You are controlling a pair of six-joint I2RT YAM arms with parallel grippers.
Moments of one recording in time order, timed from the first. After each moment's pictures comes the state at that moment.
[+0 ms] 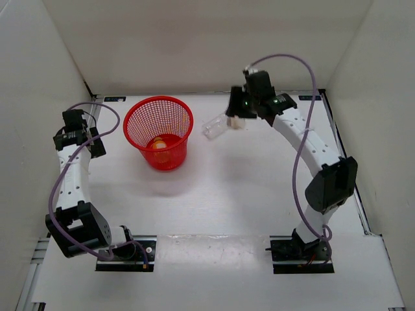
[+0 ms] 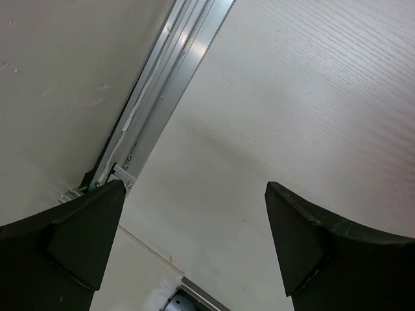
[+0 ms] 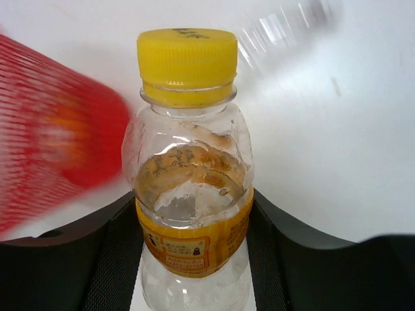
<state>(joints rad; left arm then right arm) 0.31 1.31 1.22 -0.84 -0.36 -0.02 0.49 1.75 1.72 -0.71 -0.02 0.40</state>
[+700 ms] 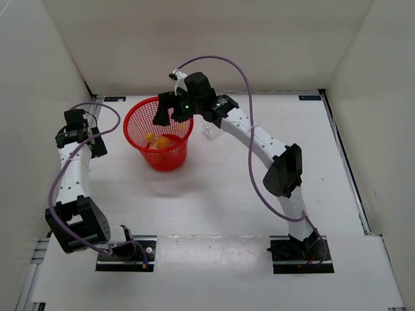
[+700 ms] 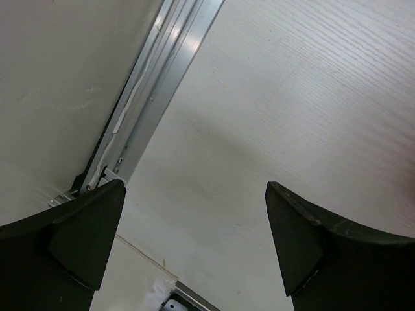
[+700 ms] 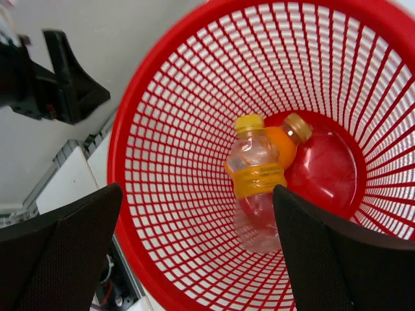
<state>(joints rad) 0.31 1.35 1.21 -0.81 -0.34 -0.03 0.80 2.18 2.27 -0.54 -0.38 0.40</state>
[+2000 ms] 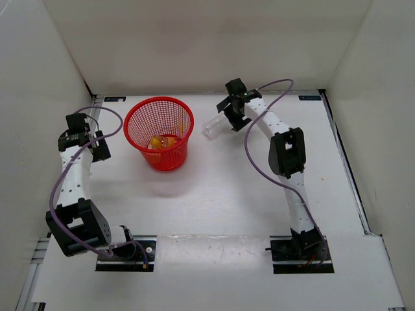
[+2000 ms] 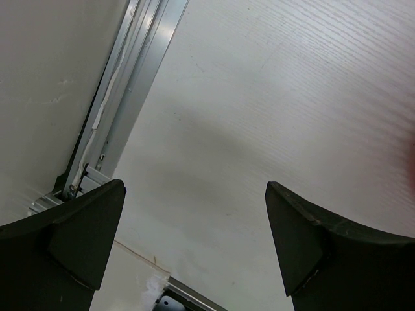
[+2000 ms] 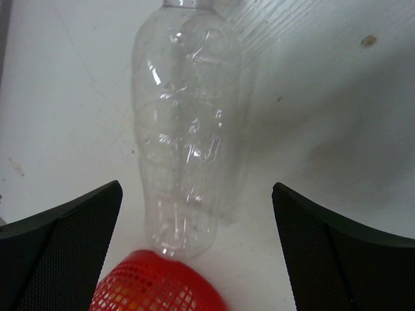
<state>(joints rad) 0.31 1.33 1.16 -0.81 -0.27 -0.03 0.45 2.41 2.25 -0.88 0.15 1.25</state>
